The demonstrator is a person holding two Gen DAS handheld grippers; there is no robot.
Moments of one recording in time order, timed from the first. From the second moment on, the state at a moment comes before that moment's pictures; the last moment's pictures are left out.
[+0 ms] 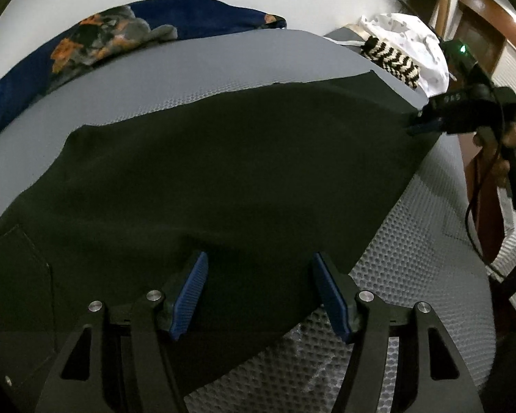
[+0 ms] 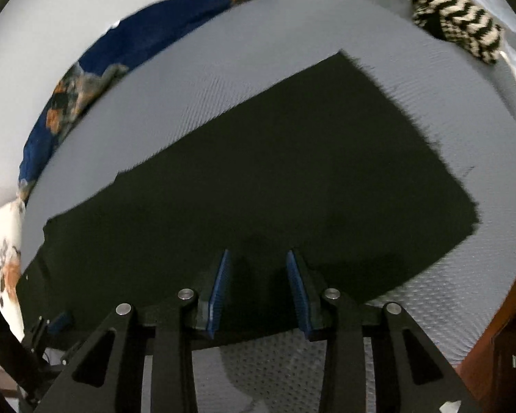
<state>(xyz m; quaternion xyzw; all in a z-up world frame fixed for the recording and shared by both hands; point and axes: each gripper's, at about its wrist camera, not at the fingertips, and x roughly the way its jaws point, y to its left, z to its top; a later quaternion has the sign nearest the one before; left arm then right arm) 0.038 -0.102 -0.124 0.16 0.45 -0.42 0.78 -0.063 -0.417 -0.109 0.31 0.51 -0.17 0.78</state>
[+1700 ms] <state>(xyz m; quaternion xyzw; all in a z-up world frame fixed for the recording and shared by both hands) 0.136 0.065 -0.108 0.09 0.43 -0.16 0.88 0.235 -0.142 -0.103 0.07 0.53 0.18 0.83</state>
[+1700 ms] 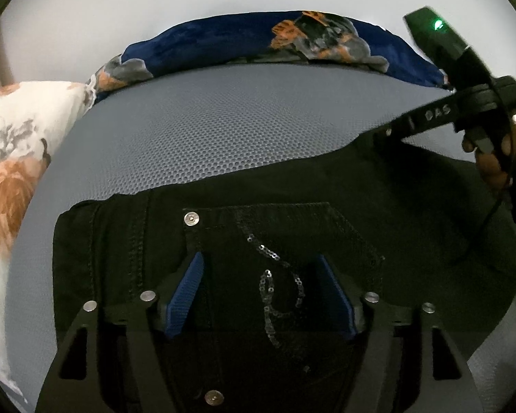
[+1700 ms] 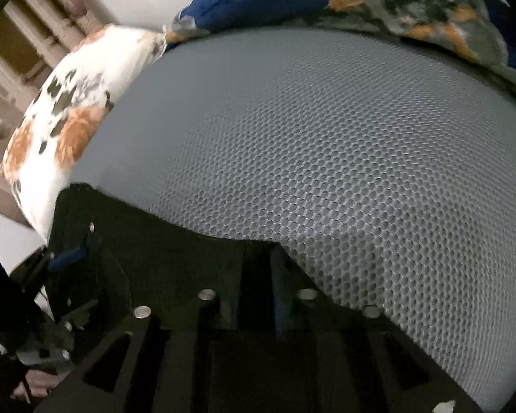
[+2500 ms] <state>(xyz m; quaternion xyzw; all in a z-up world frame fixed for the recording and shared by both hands) 0.184 -0.086 -0.089 0.10 0.38 -0.30 0.87 0.079 -0.330 -0.104 0.11 0.48 -0.08 0.87</state>
